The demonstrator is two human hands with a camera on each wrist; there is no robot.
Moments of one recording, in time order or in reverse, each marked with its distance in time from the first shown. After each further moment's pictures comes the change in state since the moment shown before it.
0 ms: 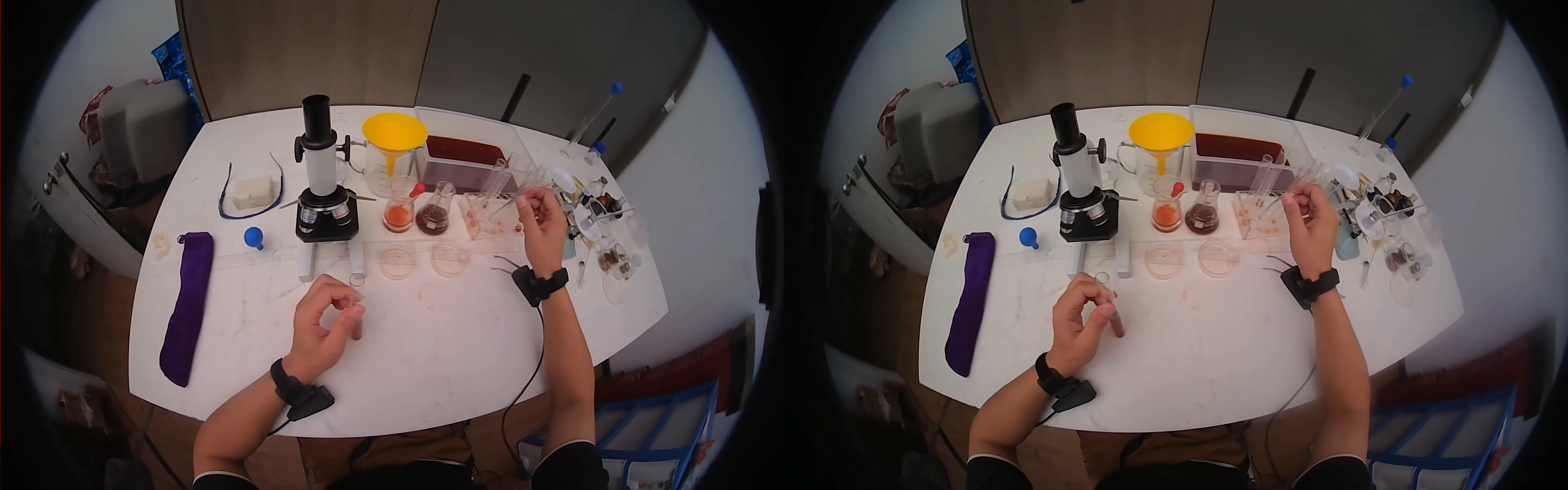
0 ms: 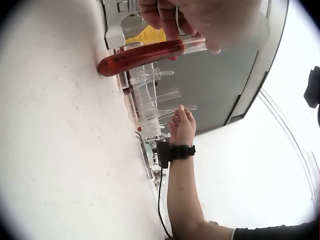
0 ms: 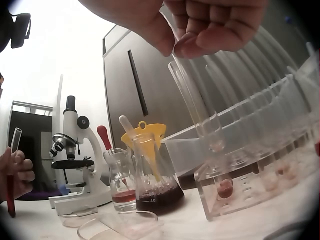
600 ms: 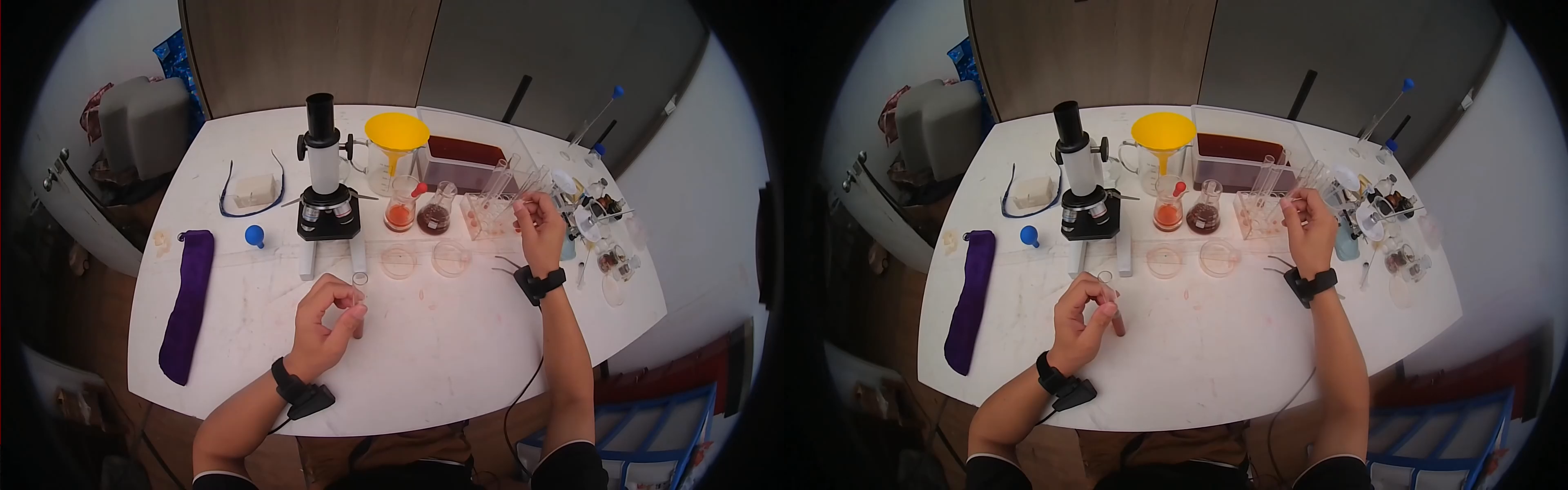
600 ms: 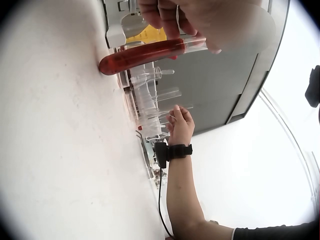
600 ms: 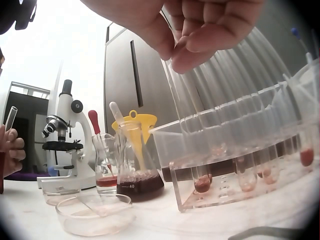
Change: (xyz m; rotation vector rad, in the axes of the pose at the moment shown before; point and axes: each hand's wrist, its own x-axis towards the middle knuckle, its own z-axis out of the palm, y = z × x) left_hand 0.000 0.000 0.001 -0.007 -0.017 0.004; right_hand -0.002 0.006 0.001 -0.105 0.005 0.012
